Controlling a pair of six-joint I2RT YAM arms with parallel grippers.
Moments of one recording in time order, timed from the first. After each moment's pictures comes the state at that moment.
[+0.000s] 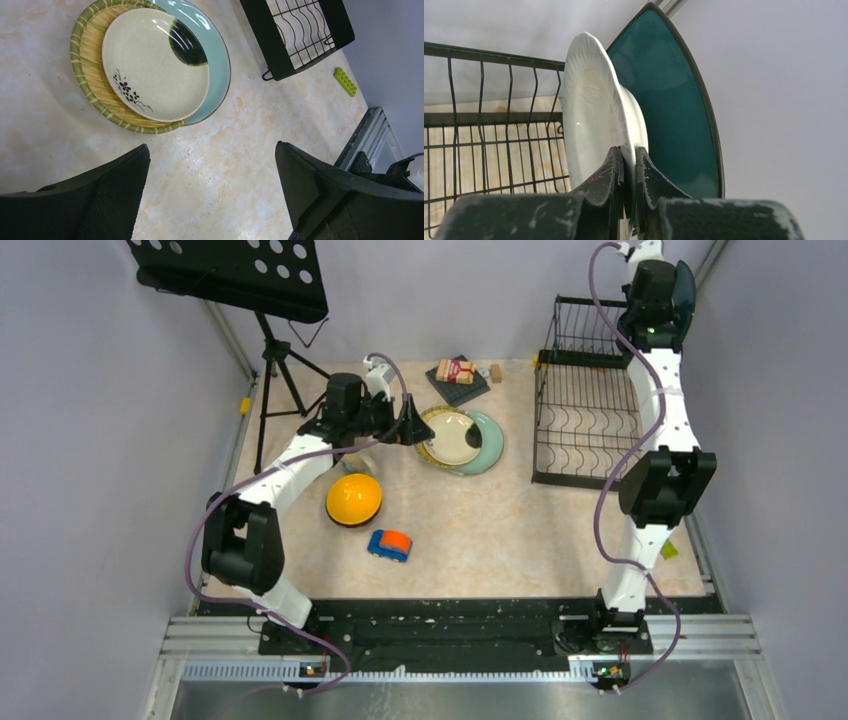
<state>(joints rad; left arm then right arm) -0.31 1.62 1.25 -0.14 0.59 -0.31 -0.04 2.03 2.21 -0.38 0.53 -0.51</state>
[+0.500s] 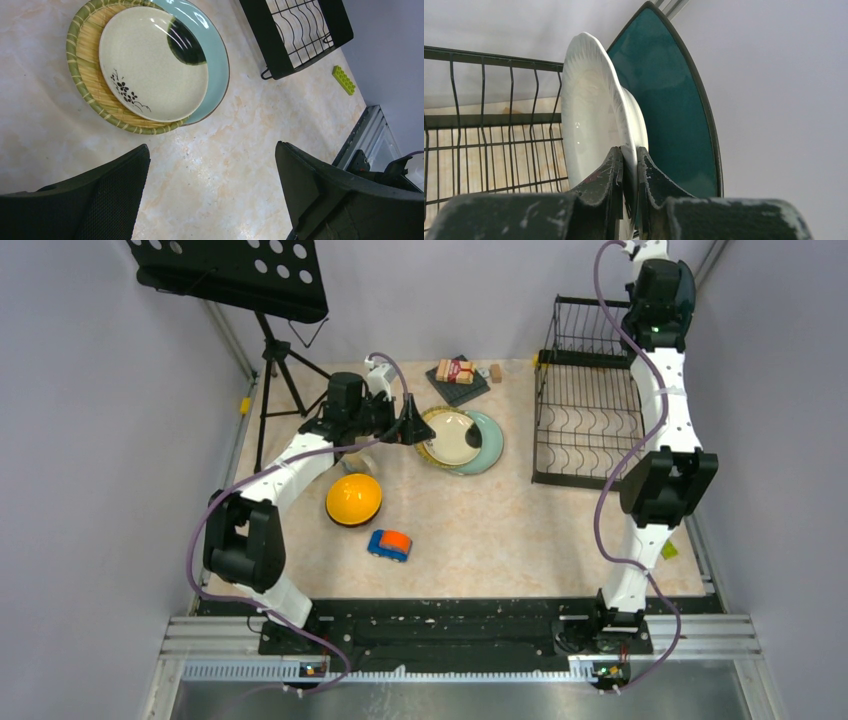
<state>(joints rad) -0.31 1.63 1.26 -0.14 0.61 -0.31 -0.05 2.04 2.22 -0.38 0.50 -0.47</state>
